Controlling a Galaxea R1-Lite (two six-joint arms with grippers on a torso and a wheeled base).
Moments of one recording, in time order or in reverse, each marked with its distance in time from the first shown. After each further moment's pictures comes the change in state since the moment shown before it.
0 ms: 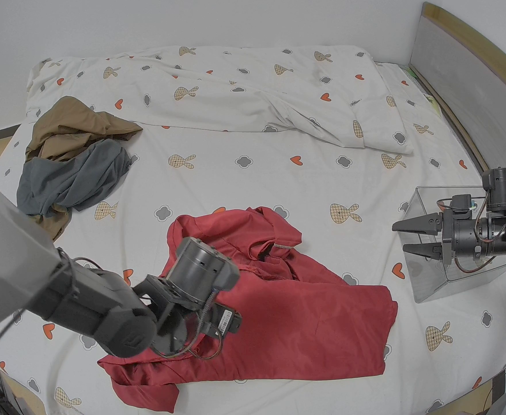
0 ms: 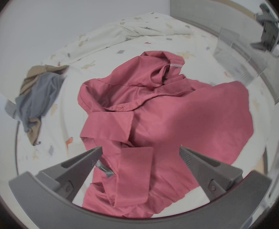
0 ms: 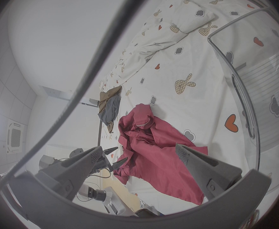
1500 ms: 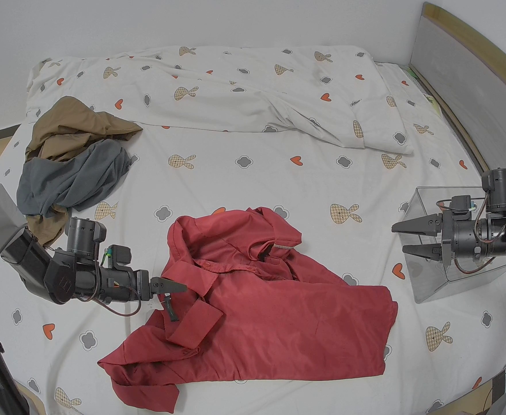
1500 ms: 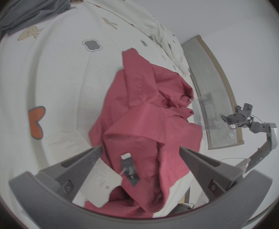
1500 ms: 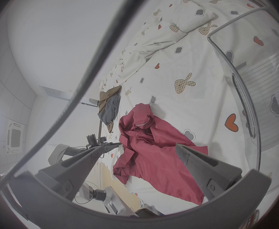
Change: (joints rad) left arm 0.634 0.090 0.116 -0.267 -1.082 -0.054; right arm 0.001 0.002 0.003 0.000 0.000 -0.001
